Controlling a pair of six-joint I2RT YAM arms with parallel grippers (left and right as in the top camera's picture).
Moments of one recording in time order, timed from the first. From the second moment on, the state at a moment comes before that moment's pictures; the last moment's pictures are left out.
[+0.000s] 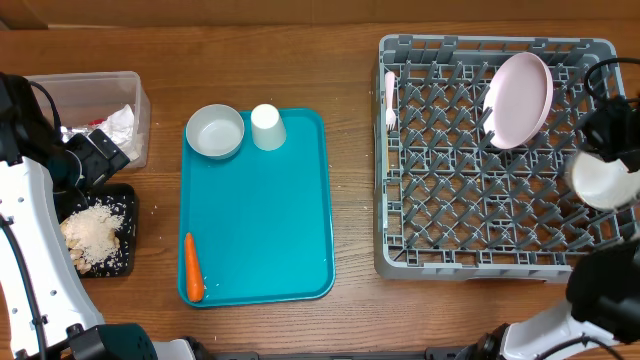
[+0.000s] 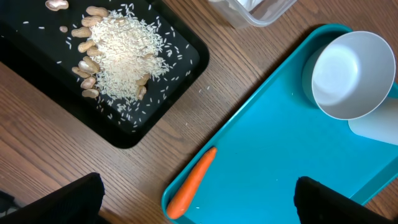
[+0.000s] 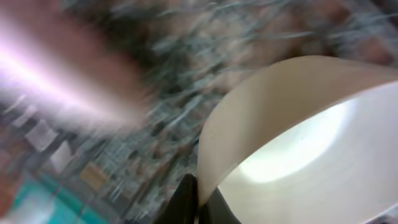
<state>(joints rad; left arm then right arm) 0.44 1.55 1.66 -1.44 0.01 -0.38 -0.49 1.82 1.92 -1.52 -0.26 0.35</state>
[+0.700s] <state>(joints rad) 0.44 1.55 1.66 -1.44 0.01 -0.38 -0.49 1.81 1.58 -1.48 -0.99 -0.24</state>
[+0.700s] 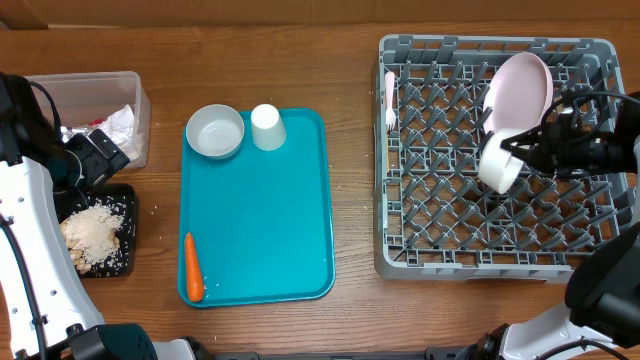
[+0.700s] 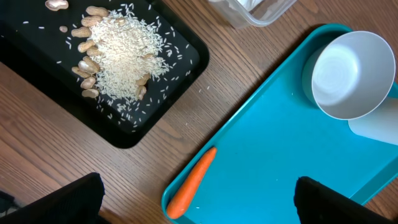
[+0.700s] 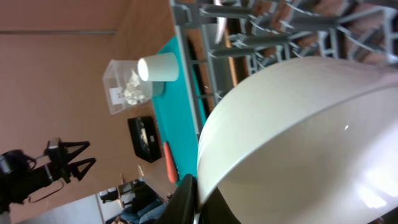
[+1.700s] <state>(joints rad) 0.44 1.55 1.66 -1.44 0.01 -0.38 -0.49 1.81 1.58 -1.44 -0.91 -0.32</state>
